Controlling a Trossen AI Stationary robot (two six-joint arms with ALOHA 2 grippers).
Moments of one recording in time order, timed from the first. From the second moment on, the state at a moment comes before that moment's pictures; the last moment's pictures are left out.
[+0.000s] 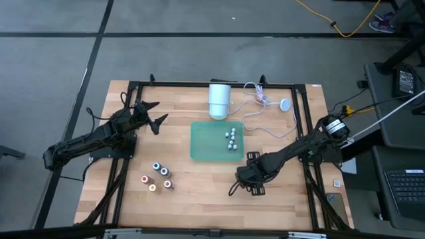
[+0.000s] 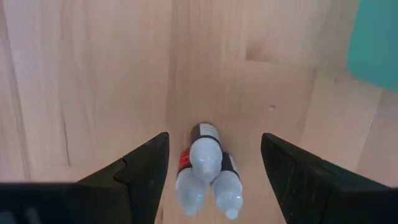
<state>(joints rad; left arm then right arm) 0.48 0.13 0.04 -0.06 -0.20 -0.04 0.45 1.78 1.14 -0.82 0.05 0.38</state>
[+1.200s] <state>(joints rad) 0.48 0.13 0.04 -0.06 -0.20 -0.04 0.45 1.79 1.10 -0.80 0.00 0.46</state>
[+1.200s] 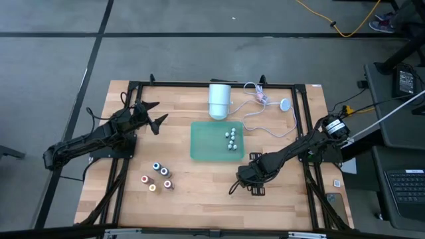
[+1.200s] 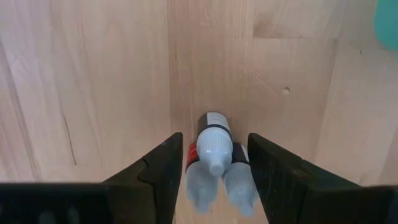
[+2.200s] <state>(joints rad) 0.48 0.13 0.04 -0.06 -0.20 -0.04 0.43 1.79 1.43 -1.09 0.00 0.46</state>
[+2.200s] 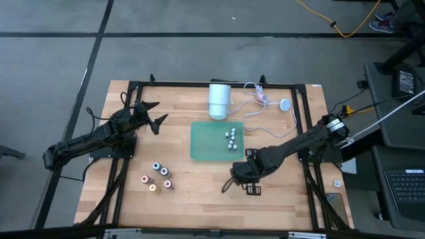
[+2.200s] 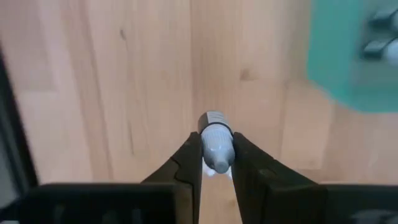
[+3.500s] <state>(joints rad) 0.48 0.13 0.04 -0.06 -0.20 -0.04 -0.04 2.11 1.62 -1.02 0.00 0.23</state>
